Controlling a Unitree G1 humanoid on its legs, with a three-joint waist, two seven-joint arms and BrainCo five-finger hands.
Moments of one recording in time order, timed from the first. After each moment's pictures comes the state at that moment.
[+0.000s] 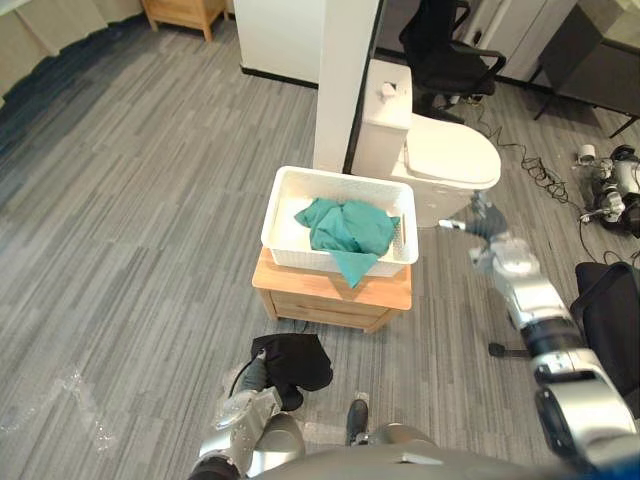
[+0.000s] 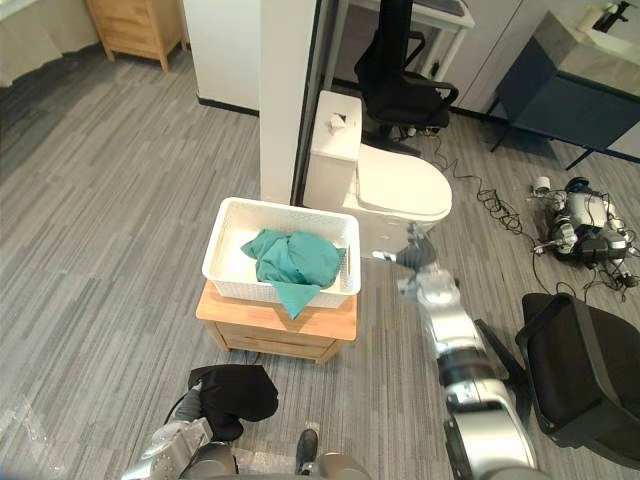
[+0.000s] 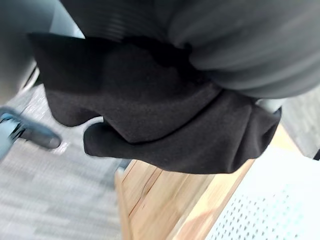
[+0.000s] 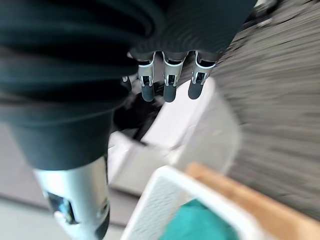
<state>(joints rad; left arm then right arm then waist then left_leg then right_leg) 0.11 0.14 -0.07 0.74 -0.58 0.01 0.06 -0.36 -0.37 0.00 0.46 0.06 0.23 -0.10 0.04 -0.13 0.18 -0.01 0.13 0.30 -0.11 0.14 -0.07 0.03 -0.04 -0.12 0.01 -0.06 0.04</state>
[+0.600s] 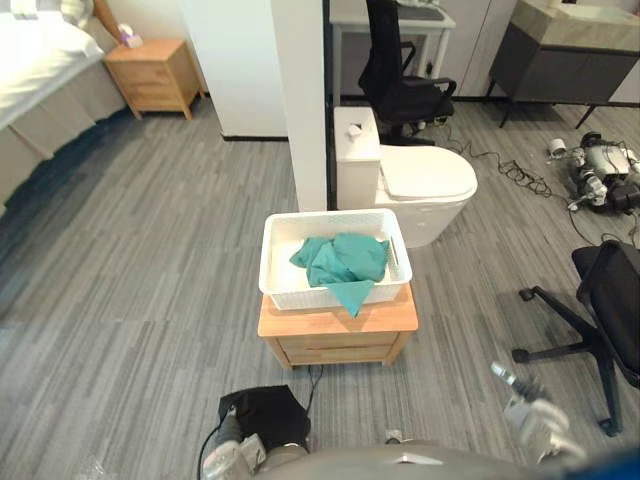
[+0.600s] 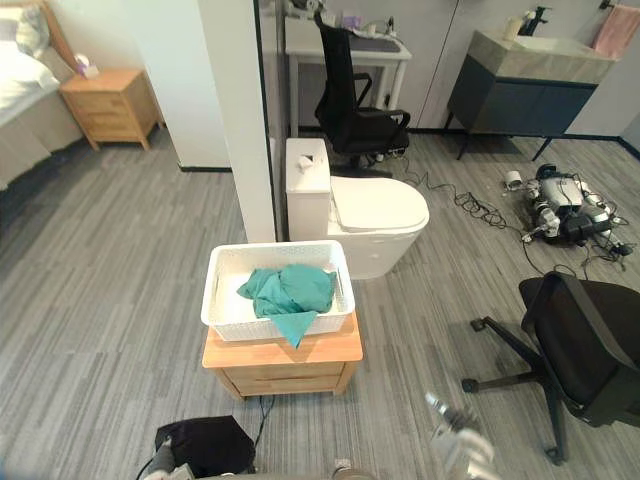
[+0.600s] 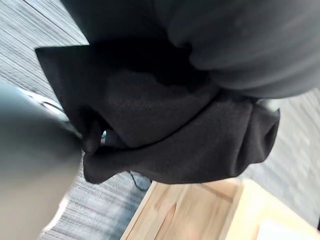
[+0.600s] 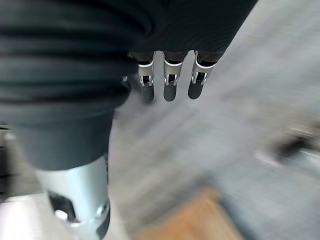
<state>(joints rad) 0.17 0.07 0.10 1.00 -0.60 -0.07 0.22 0.07 -0.12 -0.43 1.09 0.20 0.08 -0.02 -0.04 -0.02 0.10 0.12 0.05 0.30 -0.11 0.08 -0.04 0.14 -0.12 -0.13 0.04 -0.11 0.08</state>
